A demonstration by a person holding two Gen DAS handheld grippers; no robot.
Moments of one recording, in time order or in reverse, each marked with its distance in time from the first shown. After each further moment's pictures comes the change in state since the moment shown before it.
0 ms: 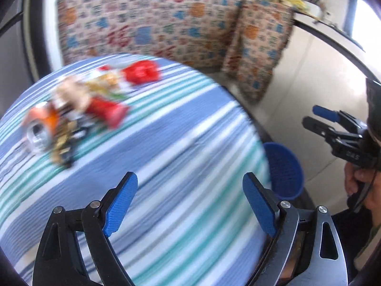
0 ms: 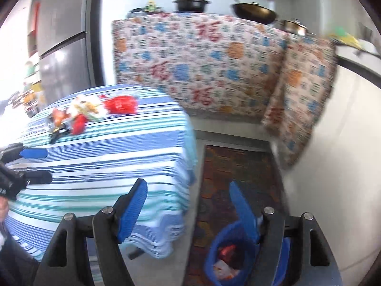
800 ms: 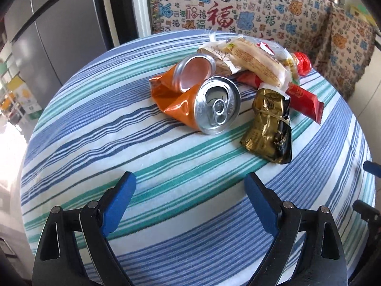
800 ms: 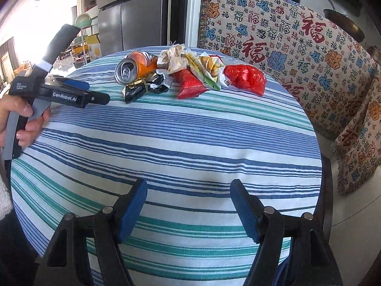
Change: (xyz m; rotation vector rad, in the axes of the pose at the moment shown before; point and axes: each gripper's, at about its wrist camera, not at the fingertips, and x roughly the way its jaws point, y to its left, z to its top) left arm 0.019 0.183 -0.013 -0.151 0.073 0.322; right arm 0.061 0.170 -0.007 -0.258 0.145 0.236
